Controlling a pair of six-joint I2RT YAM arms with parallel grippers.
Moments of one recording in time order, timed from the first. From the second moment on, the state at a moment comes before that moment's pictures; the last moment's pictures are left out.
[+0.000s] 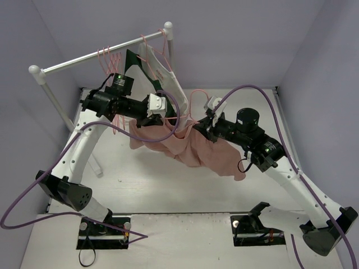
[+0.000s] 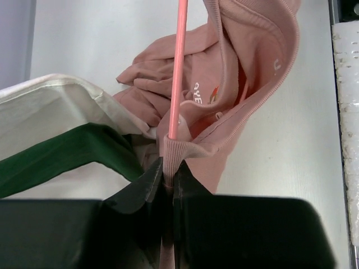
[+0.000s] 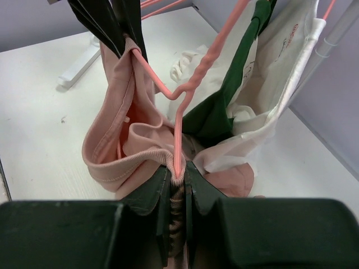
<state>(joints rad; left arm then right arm) -0.41 1.54 1.84 -1.16 0.83 0.96 0.63 1.05 1.11 -0.24 -0.36 -0.21</state>
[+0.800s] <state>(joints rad) -0.33 1.41 1.81 -1.16 0.99 0.85 0.62 0.92 1.10 -0.37 0.10 -0.26</state>
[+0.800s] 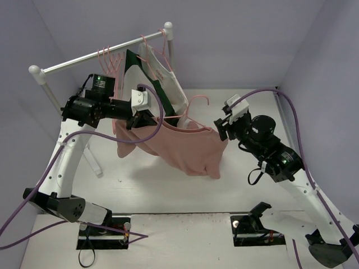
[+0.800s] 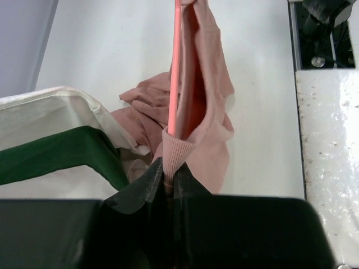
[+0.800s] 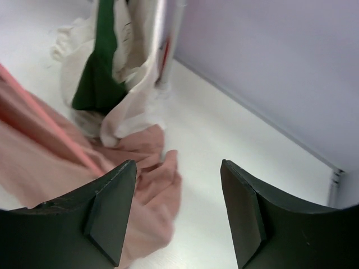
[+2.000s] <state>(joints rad) -0.32 0.87 2.01 -0.87 0.46 -0.09 0.62 1.12 1.65 -0.38 0.47 -0.32</state>
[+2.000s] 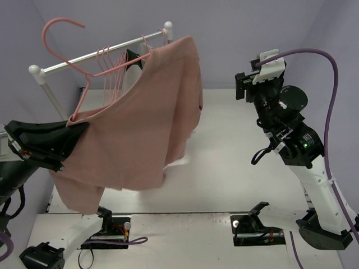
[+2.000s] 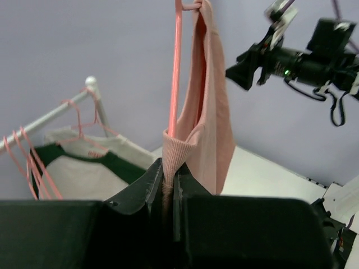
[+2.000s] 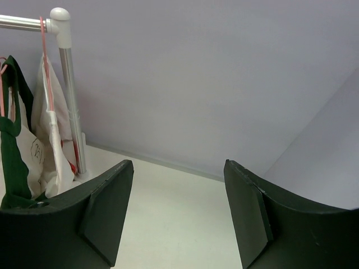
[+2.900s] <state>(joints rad) -0.37 0.91 1.96 -1.39 -0.07 -0.04 0.59 1.16 1.51 -0.35 0.48 -0.27</state>
